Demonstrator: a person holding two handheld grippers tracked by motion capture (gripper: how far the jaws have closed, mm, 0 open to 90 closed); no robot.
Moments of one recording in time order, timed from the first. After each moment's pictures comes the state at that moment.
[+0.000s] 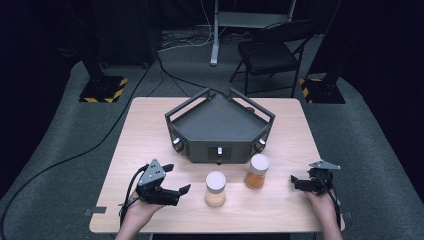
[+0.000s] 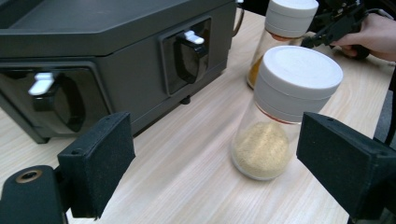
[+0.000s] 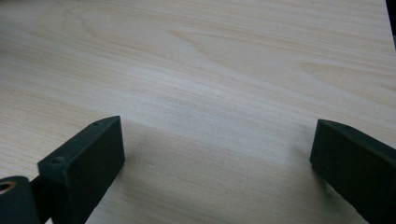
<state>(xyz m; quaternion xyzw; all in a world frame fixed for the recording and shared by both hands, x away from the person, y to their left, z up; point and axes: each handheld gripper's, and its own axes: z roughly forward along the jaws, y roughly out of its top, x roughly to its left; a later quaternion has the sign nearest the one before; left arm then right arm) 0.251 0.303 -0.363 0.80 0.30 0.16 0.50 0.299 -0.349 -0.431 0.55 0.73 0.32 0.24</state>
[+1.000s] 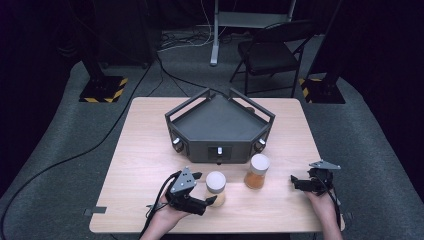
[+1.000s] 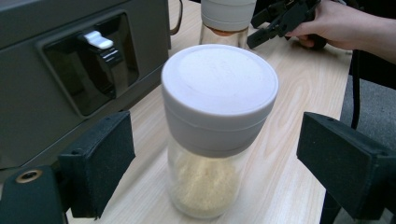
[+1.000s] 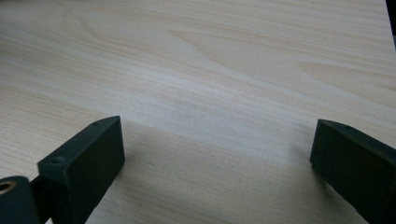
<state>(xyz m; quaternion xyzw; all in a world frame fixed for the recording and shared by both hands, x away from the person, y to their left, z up) 0.264 0.242 -0.385 0.82 0.25 0.13 0.50 0.299 -0.349 -0.431 0.55 0.73 0.32 0.24</state>
